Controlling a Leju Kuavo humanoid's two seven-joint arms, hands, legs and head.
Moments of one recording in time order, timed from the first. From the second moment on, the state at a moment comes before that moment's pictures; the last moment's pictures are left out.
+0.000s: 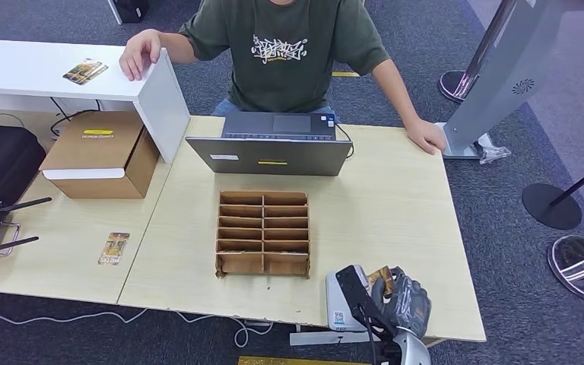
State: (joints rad) left arm -0.11 -0.23 1.21 -0.19 -0.83 0.40 0.11; right arm 0.15 0.20 0.12 -1.45 1.09 -0.37 0.31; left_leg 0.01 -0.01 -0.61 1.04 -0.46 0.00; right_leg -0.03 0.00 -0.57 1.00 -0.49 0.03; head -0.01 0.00
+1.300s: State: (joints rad) left arm -0.11 -0.22 1.23 -0.19 -0.81 0.41 0.10; right arm 0.09 0.22 0.04 -1.32 1.08 -0.38 0.25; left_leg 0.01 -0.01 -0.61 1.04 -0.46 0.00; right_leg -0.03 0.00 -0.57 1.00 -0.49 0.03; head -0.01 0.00
